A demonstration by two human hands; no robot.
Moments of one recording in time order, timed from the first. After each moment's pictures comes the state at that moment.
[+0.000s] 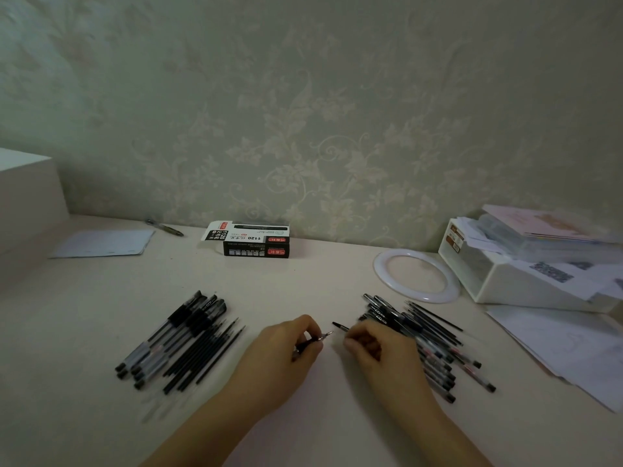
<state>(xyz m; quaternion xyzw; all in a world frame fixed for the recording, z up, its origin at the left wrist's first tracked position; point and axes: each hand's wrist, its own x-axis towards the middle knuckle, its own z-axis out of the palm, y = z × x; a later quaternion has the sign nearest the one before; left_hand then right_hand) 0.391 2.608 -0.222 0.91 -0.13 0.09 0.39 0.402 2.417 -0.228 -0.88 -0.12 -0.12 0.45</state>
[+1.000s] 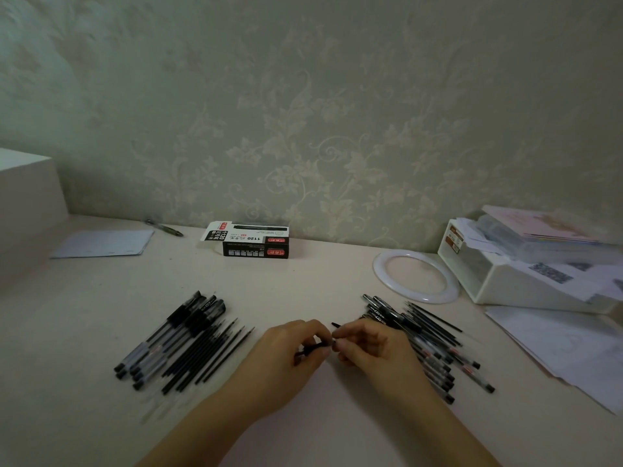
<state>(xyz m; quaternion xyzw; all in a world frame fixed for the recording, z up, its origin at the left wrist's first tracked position) 0.391 2.607 -0.221 0.88 -0.22 0.12 0.40 0.404 2.420 -0.221 -0.76 -0.14 -0.01 0.63</state>
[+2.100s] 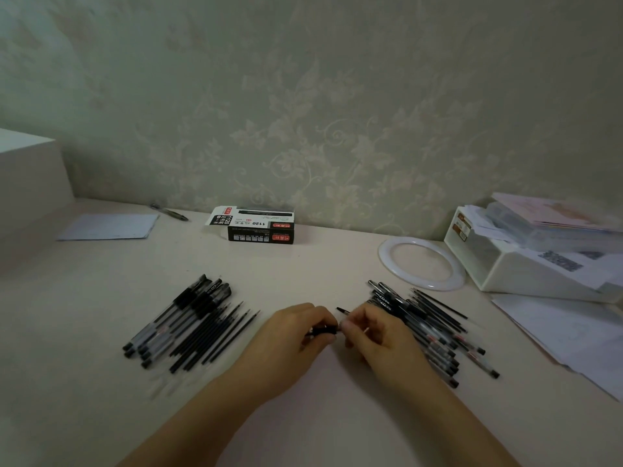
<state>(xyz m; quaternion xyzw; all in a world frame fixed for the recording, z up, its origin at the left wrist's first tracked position) 0.393 2.606 -0.224 0.89 -0.24 0.14 0.37 0.403 2.418 -0.225 -0.84 -0.17 -0.02 0.52</state>
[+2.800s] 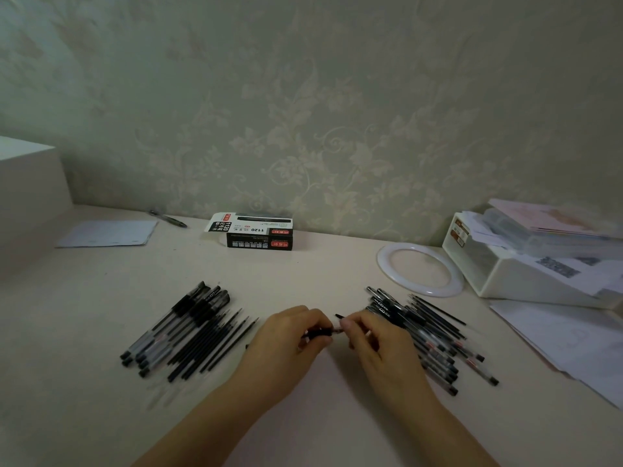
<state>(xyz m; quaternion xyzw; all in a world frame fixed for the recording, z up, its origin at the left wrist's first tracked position) 0.393 2.605 -0.223 0.88 -0.20 0.17 0.38 0.399 2.425 -0.225 -0.87 -0.18 -0.15 0.44</state>
